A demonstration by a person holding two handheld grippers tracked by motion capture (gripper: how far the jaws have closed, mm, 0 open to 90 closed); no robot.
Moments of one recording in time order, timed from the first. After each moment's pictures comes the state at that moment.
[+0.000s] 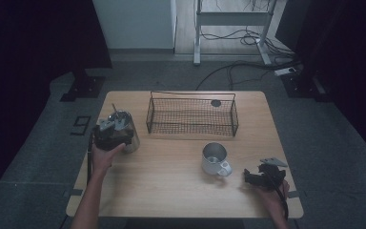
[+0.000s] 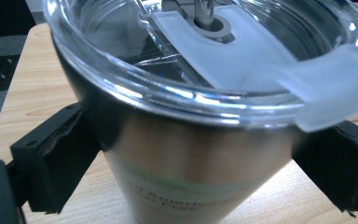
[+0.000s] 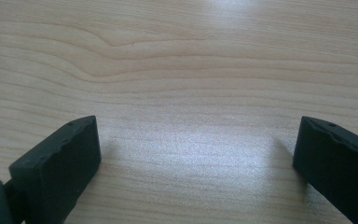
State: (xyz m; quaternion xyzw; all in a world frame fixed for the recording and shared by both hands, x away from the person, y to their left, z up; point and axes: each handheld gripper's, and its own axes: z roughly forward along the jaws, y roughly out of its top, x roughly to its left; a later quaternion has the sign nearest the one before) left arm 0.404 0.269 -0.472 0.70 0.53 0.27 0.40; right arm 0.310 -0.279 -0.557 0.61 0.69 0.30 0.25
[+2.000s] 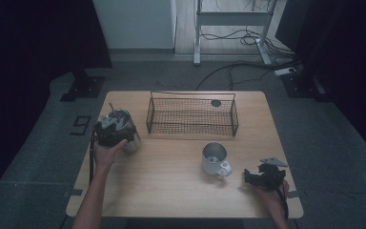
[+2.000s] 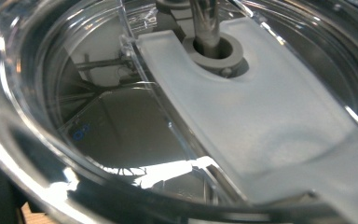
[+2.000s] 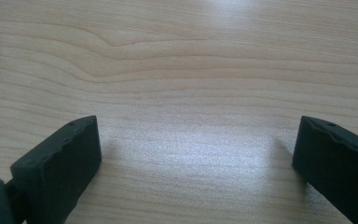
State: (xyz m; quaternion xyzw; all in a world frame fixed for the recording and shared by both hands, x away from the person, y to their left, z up) left arm 0.402 0.260 -0.454 0.69 0.52 0.29 0.41; right arm 0.310 -0.280 -0.557 0.61 0.69 0.30 0.25
